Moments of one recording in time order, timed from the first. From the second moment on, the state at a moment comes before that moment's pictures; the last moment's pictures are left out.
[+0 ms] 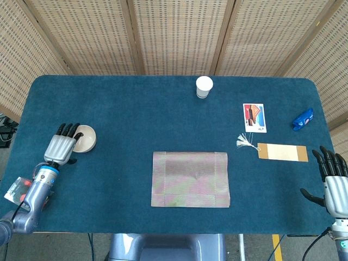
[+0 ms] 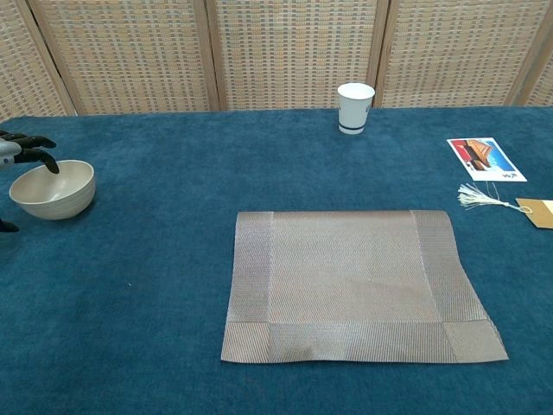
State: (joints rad) left arm -0.54 -1.46 -0.09 -1.12 1.27 0.97 0.27; right arm 0.07 -1.11 0.10 -1.56 -1.51 1.55 0.08
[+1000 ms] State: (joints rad) left arm -0.44 -1.44 0.05 -1.73 1.58 1.17 0.54; right arm 0.04 -1.05 0.06 -1.63 -1.59 1.60 0.15
